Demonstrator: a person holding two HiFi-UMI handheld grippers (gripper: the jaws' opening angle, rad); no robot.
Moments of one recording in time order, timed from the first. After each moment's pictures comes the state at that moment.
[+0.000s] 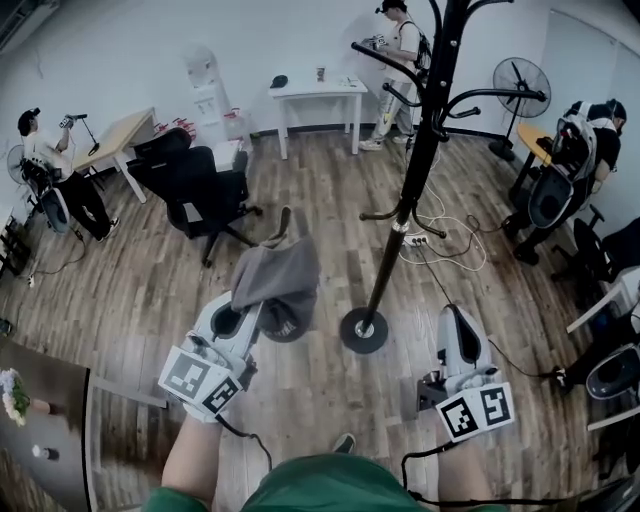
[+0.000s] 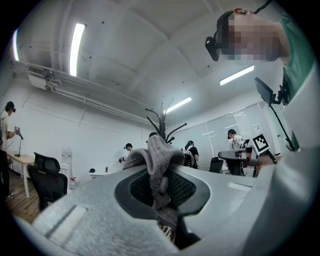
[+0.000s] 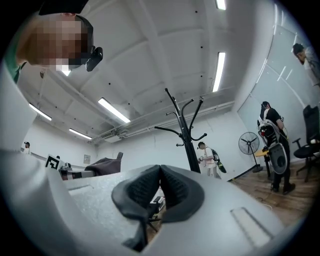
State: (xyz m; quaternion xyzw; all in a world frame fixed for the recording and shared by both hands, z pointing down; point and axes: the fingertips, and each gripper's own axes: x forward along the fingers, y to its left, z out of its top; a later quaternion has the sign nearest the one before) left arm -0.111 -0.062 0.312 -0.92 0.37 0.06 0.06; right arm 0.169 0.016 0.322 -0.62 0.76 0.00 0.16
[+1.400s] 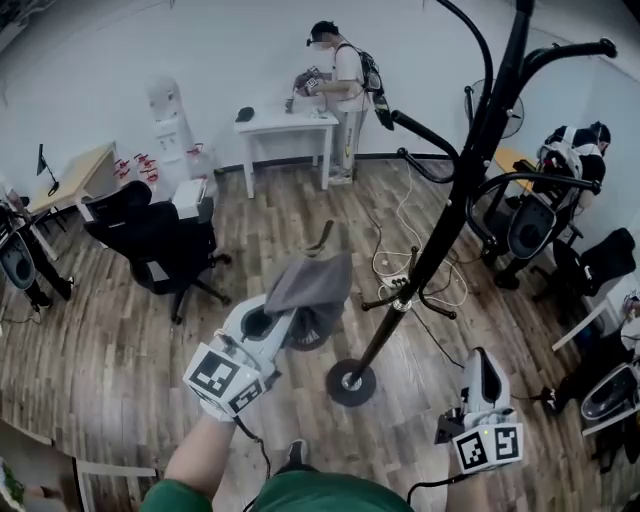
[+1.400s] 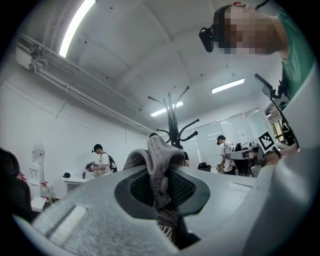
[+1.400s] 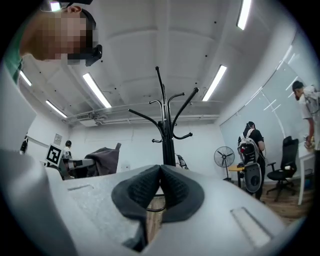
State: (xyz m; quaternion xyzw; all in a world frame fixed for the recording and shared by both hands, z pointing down) left arm -0.049 -0.320 0.300 -0.96 0.26 0.09 0.07; right arm 0.213 -0.149 0.320 -0.74 0.67 0.04 0.10
